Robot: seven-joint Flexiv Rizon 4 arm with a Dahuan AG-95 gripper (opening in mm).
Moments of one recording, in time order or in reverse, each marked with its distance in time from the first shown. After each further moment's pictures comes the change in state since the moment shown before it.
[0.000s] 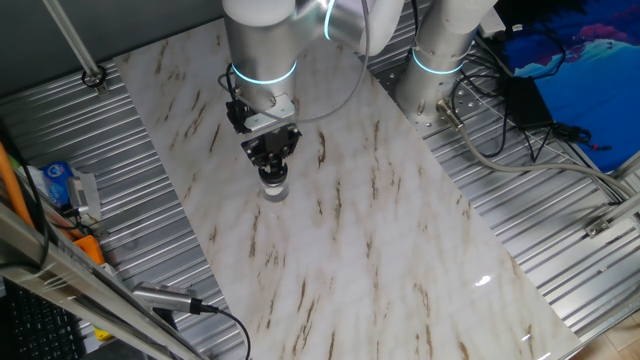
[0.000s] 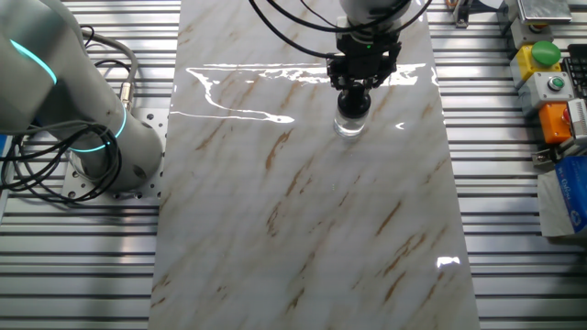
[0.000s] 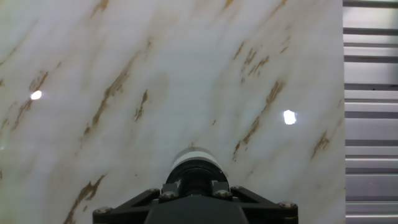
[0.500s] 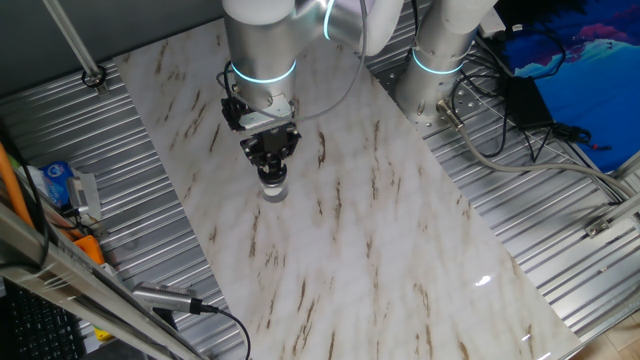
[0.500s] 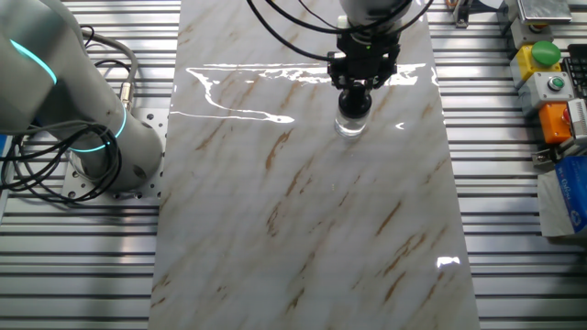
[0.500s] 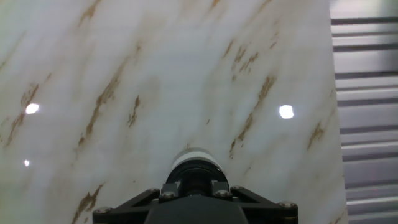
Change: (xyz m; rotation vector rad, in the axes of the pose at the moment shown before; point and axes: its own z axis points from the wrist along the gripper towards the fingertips) arm 0.001 -0.003 0.000 0.015 -0.010 0.134
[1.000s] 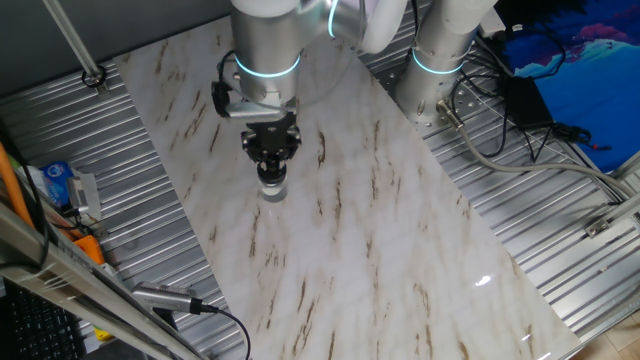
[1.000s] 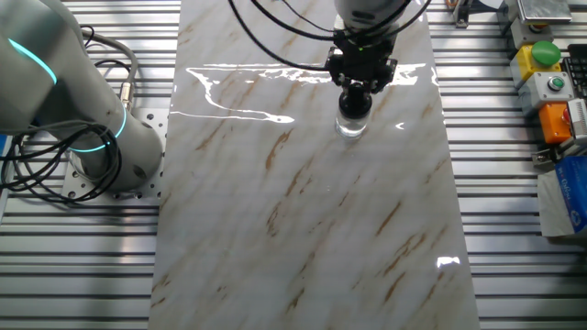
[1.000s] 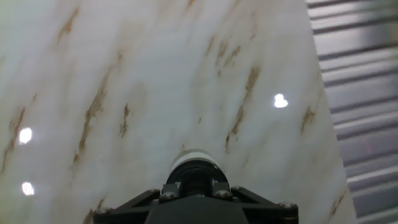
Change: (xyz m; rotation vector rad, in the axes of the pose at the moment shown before) arm 0.001 0.000 -0.001 0.038 -0.027 0.388
